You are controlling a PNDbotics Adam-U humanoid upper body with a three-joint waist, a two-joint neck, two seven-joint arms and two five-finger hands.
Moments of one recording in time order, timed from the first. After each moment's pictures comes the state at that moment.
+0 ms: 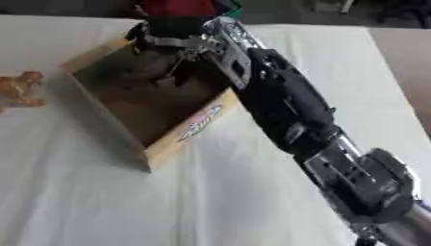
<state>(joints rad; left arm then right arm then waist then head) -0.25 0.53 0.06 -1.98 -0.01 -0.36 0.78 -1.25 -0.28 0.30 -0.88 0.80 -0.70 0.45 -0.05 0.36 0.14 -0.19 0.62</state>
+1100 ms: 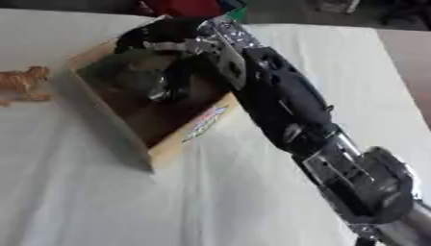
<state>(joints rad) -0.25 0.53 0.06 -1.98 0.00 -0.35 0.78 -1.27 -0.29 0.32 -0.90 0.84 -0.64 0.51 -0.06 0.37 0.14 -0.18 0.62</state>
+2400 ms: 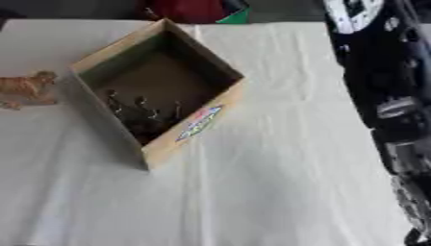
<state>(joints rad) -0.23 0.55 0.07 -1.98 -0.01 -0.33 0.79 -1.17 -0.52 0.01 -1.28 0.54 -0.66 0.50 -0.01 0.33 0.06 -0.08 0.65</state>
